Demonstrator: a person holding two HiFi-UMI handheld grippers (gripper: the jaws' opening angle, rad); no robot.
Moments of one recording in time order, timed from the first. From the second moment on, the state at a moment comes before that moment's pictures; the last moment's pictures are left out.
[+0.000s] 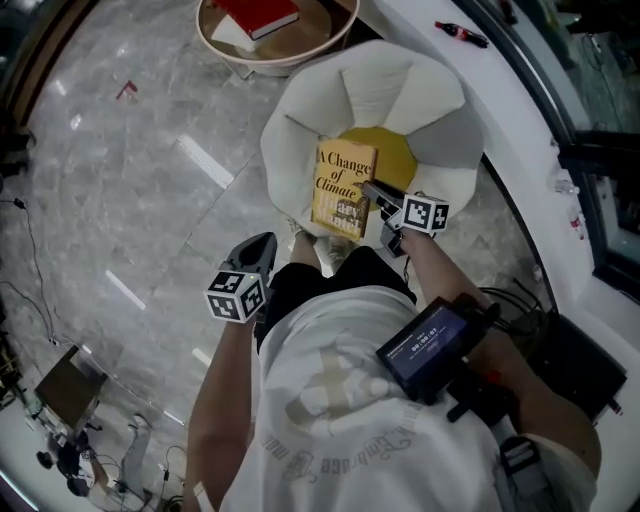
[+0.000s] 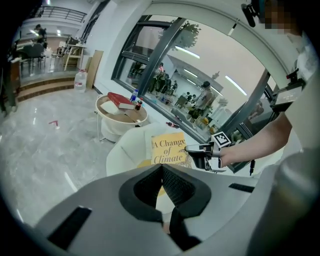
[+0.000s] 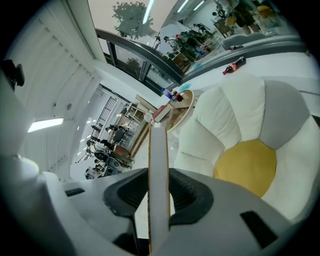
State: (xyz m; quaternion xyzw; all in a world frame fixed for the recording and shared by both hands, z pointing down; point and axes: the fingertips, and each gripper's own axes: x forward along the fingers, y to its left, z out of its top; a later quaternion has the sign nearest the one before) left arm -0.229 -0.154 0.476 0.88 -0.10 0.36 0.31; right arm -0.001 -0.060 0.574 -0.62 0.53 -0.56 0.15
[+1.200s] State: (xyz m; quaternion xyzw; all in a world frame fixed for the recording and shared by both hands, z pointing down) left arm -0.199 -0.149 0.636 0.83 -0.03 0.43 0.35; right arm 0.004 -0.064 0.758 -0.60 0.51 -0.61 0.09
